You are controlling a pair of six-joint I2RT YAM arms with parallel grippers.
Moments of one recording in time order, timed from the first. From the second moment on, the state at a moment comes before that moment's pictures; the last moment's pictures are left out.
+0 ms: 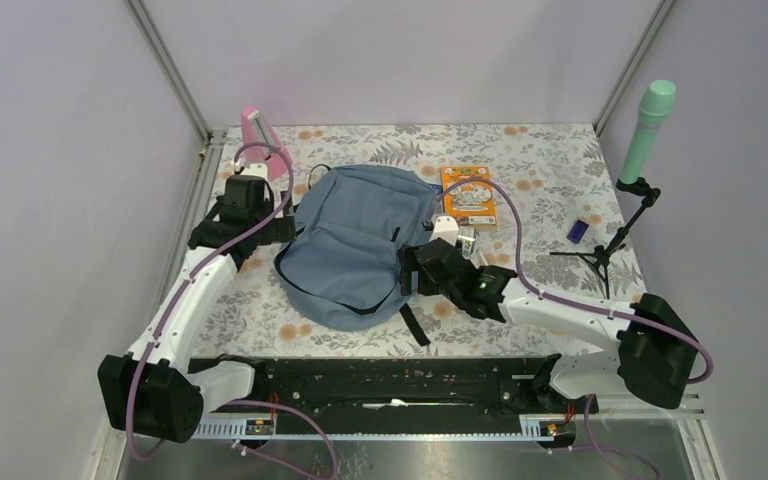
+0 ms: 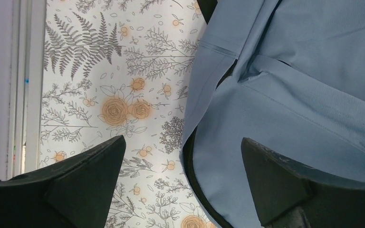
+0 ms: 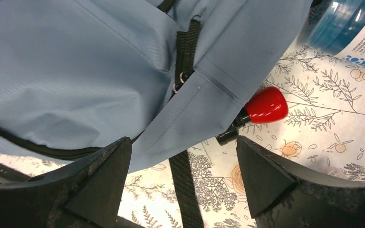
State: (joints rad) left arm -0.19 1.14 1.01 -0.65 -0.23 -0.18; right arm 0.96 1.29 0.79 -0.22 0.36 0.64
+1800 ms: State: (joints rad) left arm -0.07 0.93 0.97 -0.71 -0.18 -0.41; right arm 0.66 1.41 1.02 -0.28 0.22 0.40
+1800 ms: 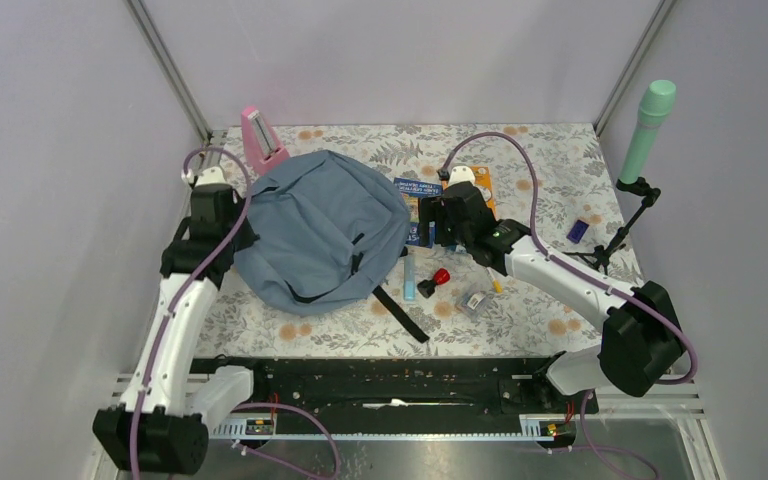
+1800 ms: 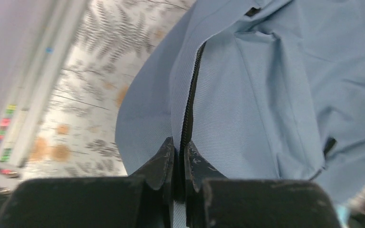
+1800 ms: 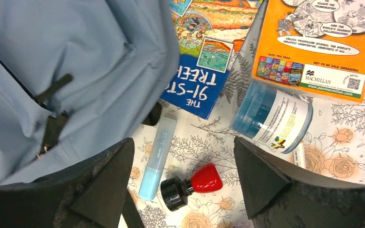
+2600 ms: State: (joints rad) left arm -0.06 1.09 0.97 -0.74 -0.43 -0.18; right arm 0.62 2.01 1.58 -0.38 -0.05 0.33
